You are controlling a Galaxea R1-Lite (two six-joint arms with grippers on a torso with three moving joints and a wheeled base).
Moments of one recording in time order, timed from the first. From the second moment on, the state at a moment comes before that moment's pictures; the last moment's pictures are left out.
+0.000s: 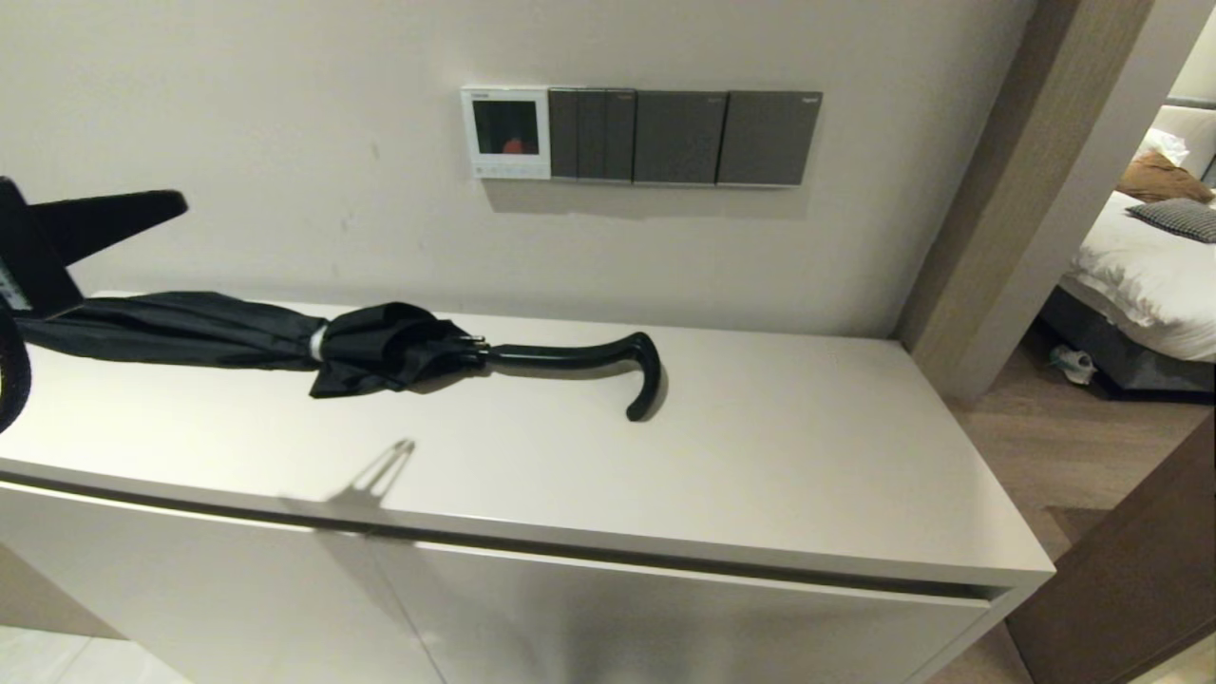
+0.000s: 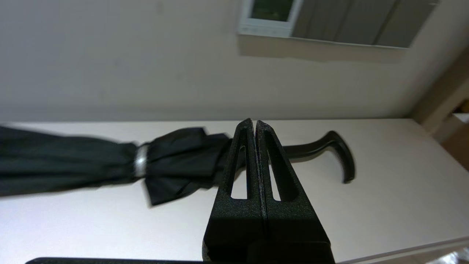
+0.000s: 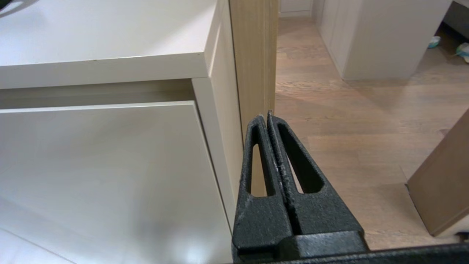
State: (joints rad) left arm -0.18 1.12 -0.95 -0.19 -0.20 -0.13; right arm 0.00 0.01 0.00 0.00 0.00 0.00
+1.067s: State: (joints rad) left arm -0.44 1.72 -1.29 -0.46 -0.07 -0.14; right arm 0.00 0.01 0.00 0.00 0.00 0.00
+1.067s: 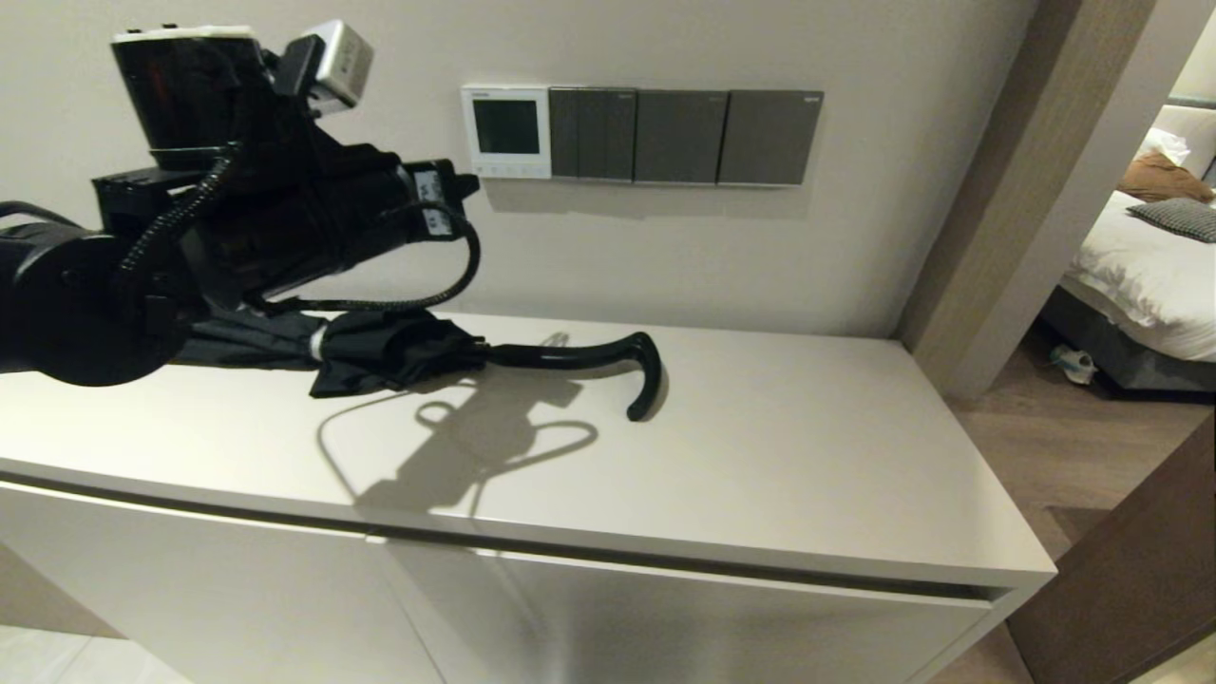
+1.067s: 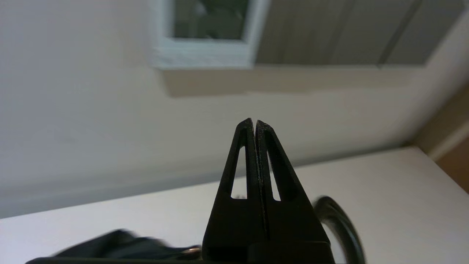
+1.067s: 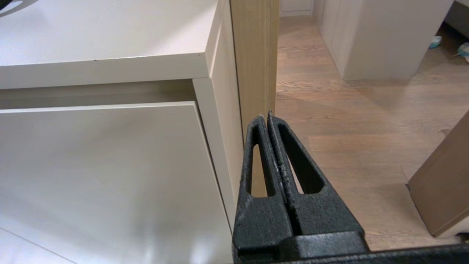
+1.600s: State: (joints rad) left arm -0.49 1.84 -1.33 -0.51 -0.06 -0.14; right arm 0.00 0.01 0.00 0.00 0.00 0.00
